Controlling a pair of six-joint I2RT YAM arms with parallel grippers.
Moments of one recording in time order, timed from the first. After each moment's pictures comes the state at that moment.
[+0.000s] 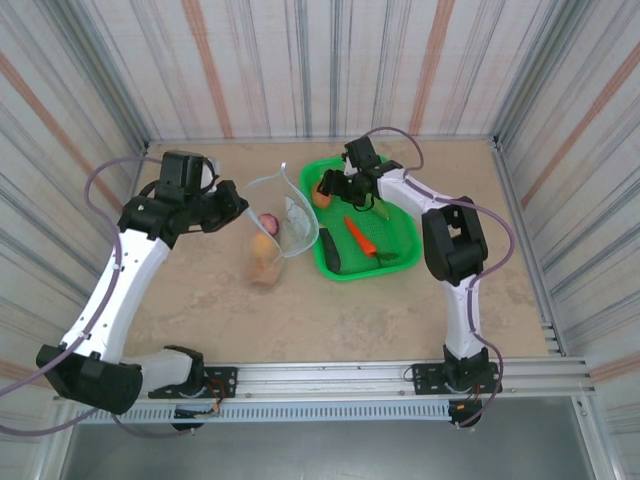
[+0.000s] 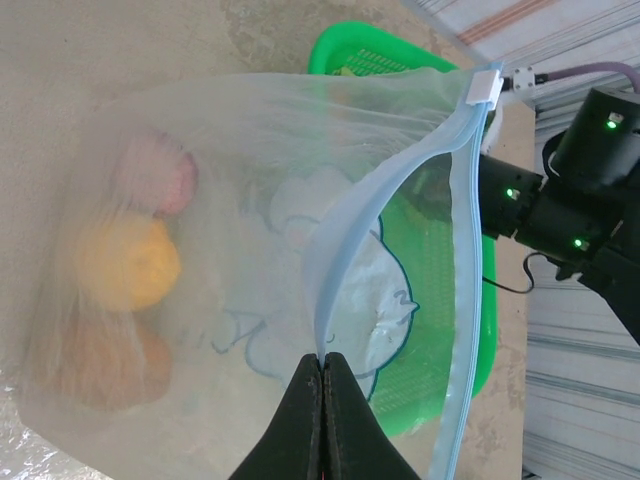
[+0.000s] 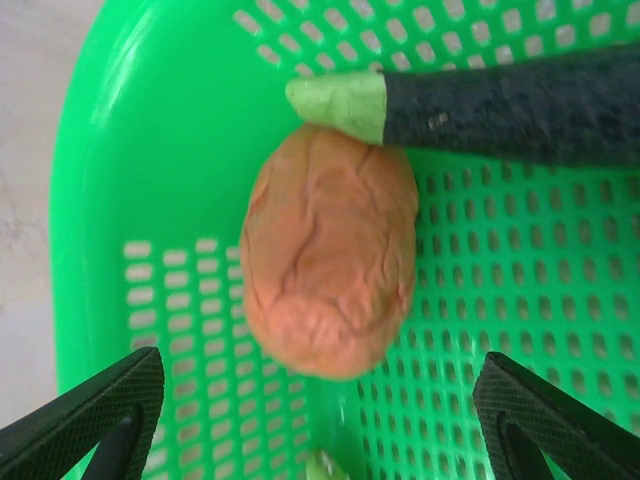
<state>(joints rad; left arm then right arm) -0.28 1.22 1.35 -0.90 0.28 -0.72 0.45 2.17 1.73 -0.46 -0.28 0.61</state>
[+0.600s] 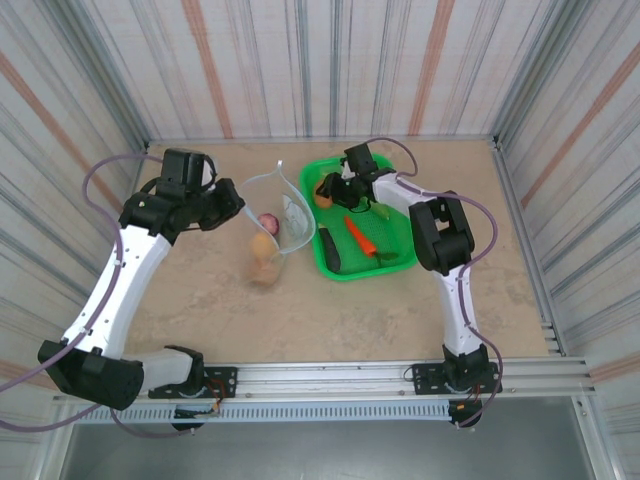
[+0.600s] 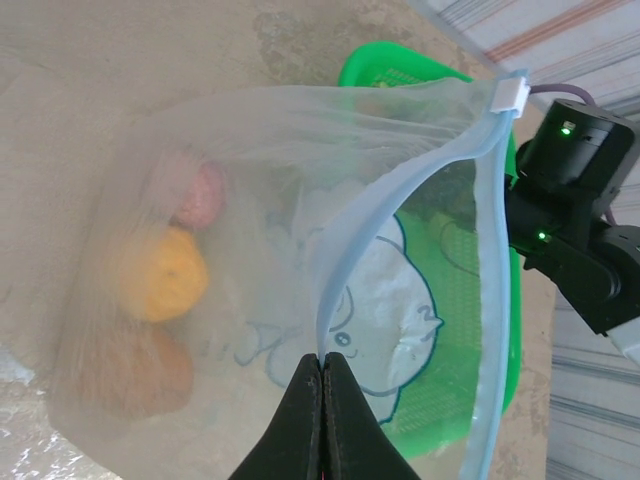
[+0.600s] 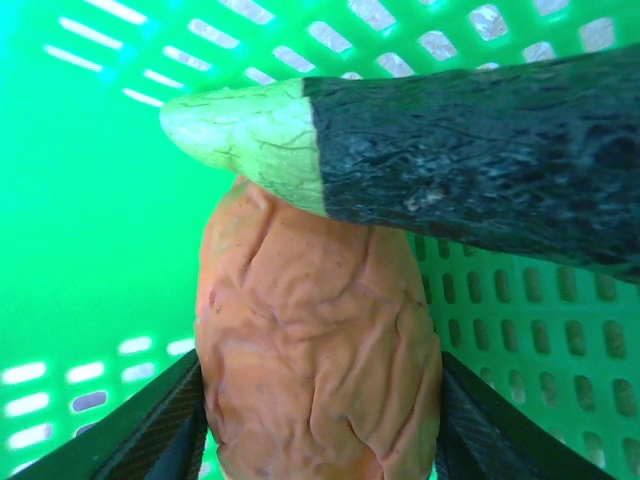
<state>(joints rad) -0.28 1.24 1.37 -0.93 0.21 -0.72 0.42 2.29 1.73 -0.30 -0.39 0.71</state>
